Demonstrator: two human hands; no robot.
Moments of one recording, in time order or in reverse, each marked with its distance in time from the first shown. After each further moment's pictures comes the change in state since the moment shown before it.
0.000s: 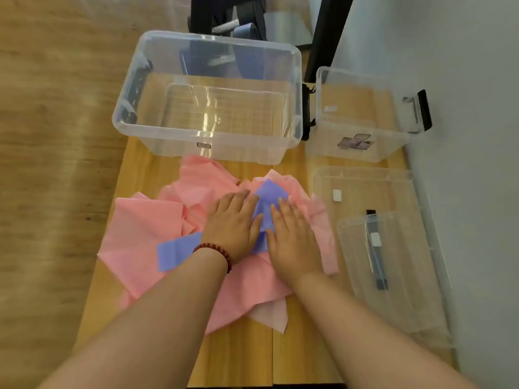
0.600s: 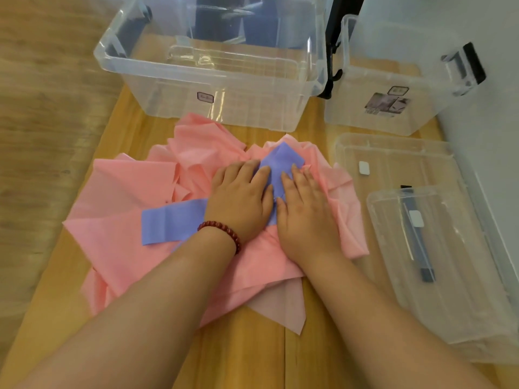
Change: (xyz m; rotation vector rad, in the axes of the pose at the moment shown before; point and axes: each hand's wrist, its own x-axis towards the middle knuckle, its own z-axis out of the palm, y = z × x) left_hand -0.006 -0.011 0.063 0.107 0.232 0.026; right_hand -0.007 0.006 0.050 0.092 0.141 0.006
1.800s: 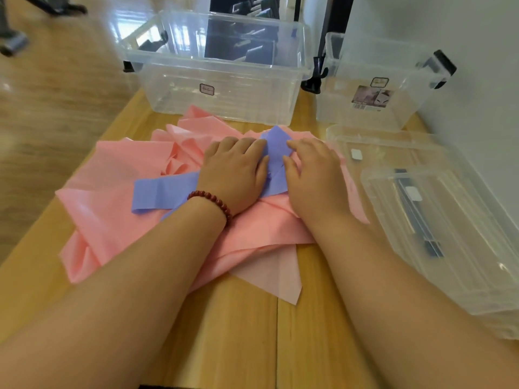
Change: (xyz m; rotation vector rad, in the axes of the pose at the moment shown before) left_hand -0.014 0.007 -0.002 0.036 0.232 0.059; right_hand -0.003 0.007 -0.029 0.267 0.156 0.044
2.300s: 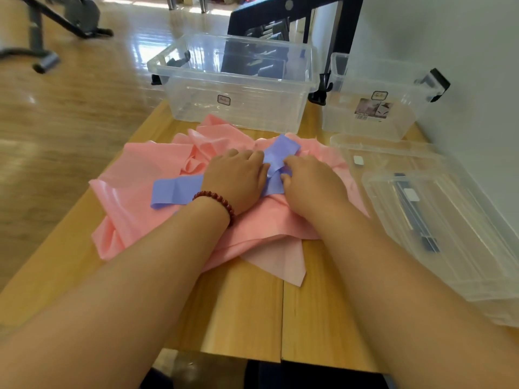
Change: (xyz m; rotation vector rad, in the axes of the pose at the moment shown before) left_hand -0.017 -0.002 -0.019 0.111 -0.058 -0.002; right_hand -0.006 -0.018 -0.011 -0.306 -0.324 -0.011
